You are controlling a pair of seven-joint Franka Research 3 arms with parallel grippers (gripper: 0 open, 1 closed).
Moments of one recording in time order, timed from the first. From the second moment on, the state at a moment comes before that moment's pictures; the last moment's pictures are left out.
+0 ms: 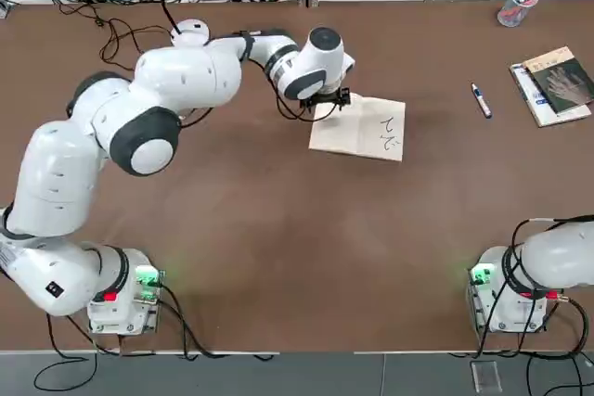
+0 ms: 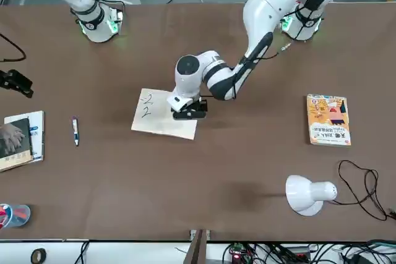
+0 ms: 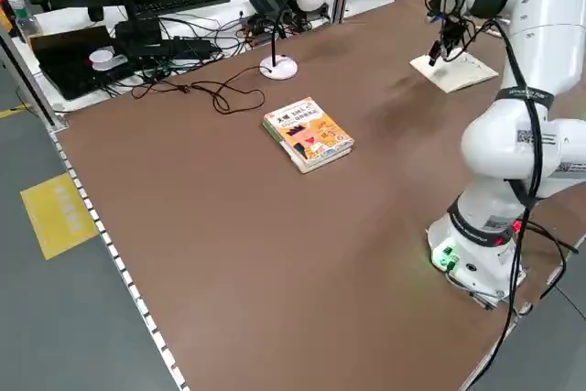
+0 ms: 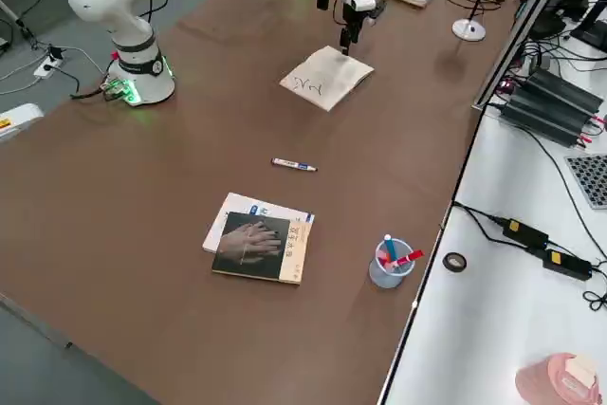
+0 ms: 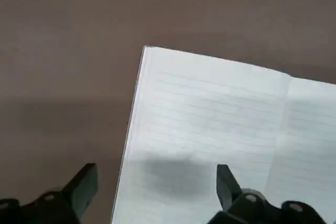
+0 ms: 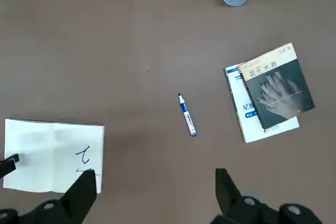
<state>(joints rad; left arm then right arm) -0.72 0.84 -0.21 -1.40 0.26 2.32 -1.05 0.09 0.07 -0.01 -1.47 -0.05 1.58 0.16</state>
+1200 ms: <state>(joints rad) -0.73 0.90 -0.15 -1.38 0.26 2.37 -1.05 0.09 0.07 -0.01 -1.47 -0.05 1.59 0.16</state>
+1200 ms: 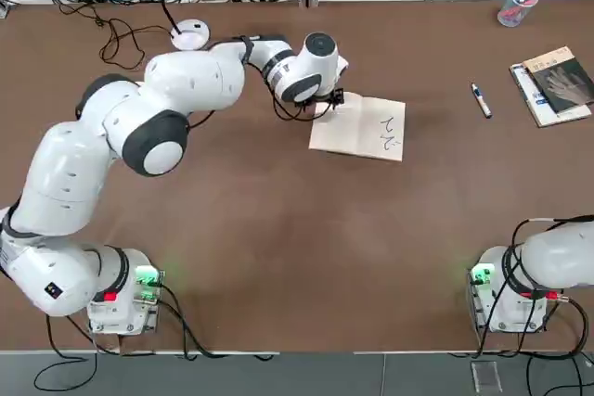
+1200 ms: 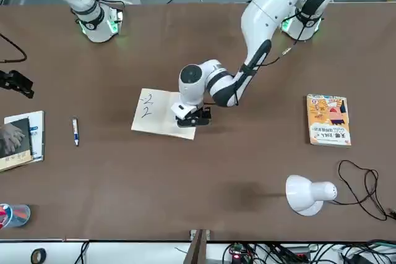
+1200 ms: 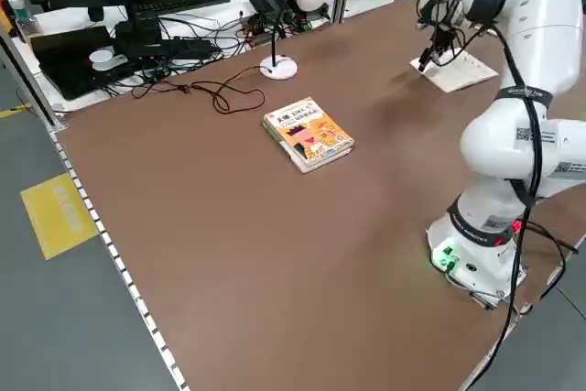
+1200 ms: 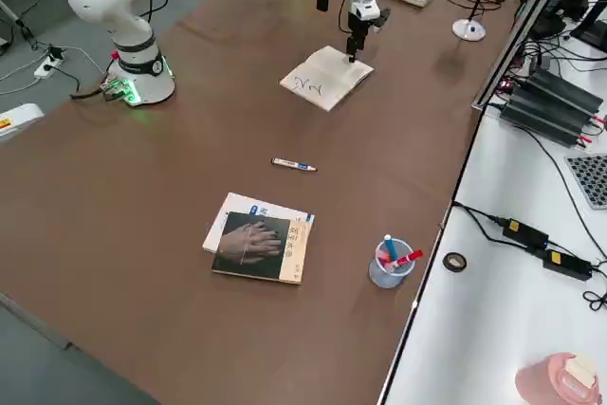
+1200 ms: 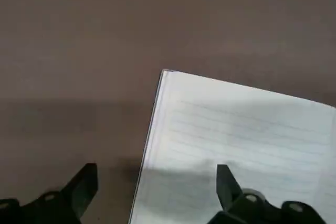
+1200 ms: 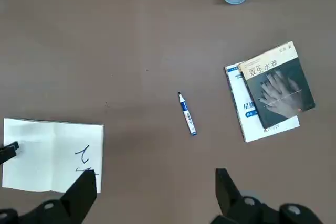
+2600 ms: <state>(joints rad) -0.77 0.95 -0.10 -1.35 0.26 2.41 -1.04 0.09 0.07 -0.01 -1.48 -0.05 1.59 0.15</state>
